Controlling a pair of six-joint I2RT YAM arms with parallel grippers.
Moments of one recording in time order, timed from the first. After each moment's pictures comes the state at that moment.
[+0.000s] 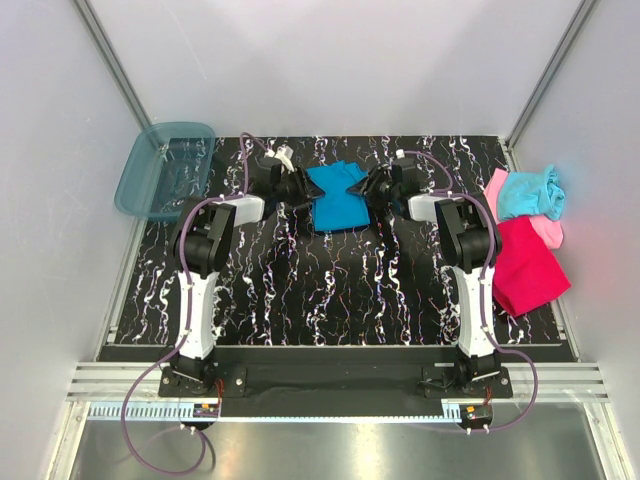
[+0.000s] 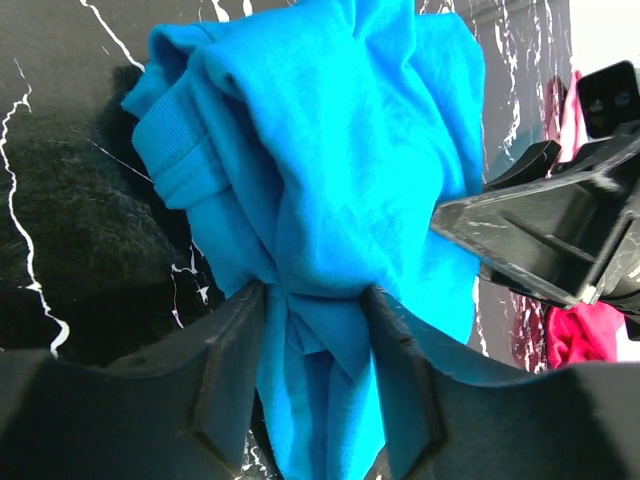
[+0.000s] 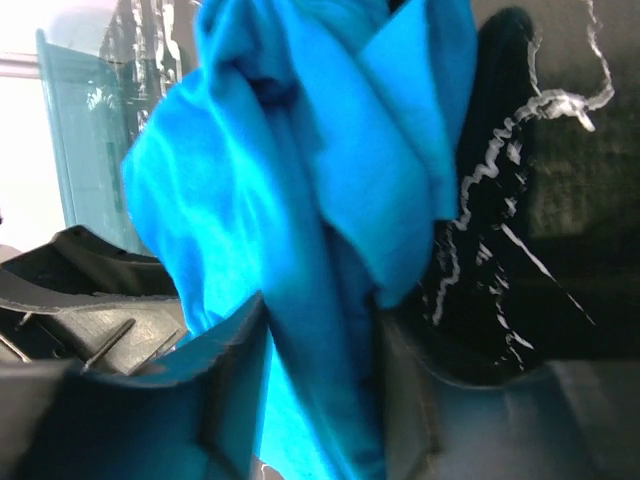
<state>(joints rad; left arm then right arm) -0.31 2.23 1.43 0.30 0.44 -0.70 0.26 2.29 1.45 0.34 -0.43 0.91</state>
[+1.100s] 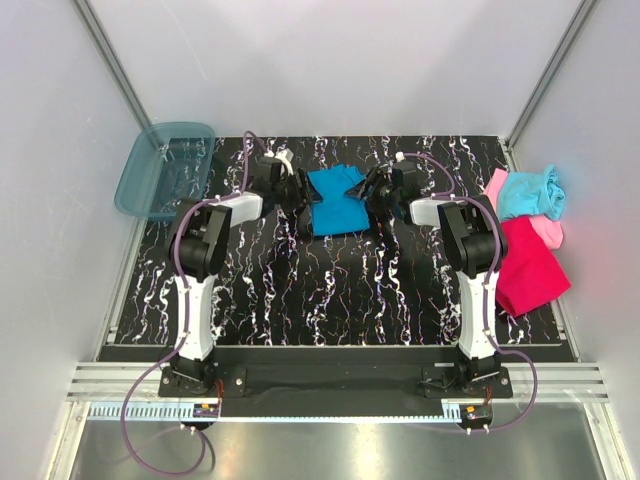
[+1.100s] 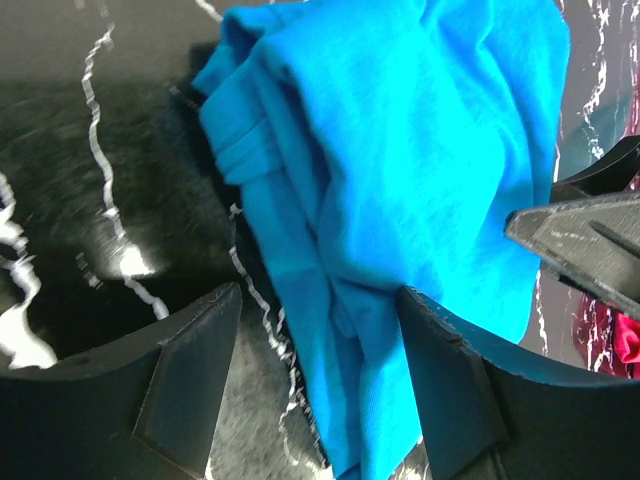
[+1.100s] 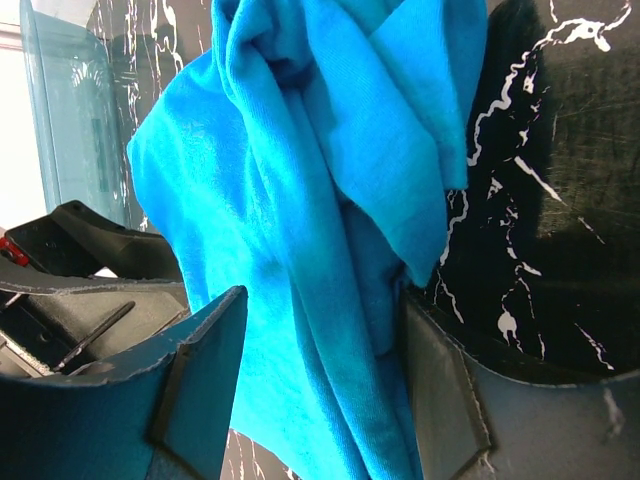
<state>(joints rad) -0.31 2.18 1.42 0.11 0.37 -0.57 0.28 2.22 1.35 0.34 -0.40 0.86</state>
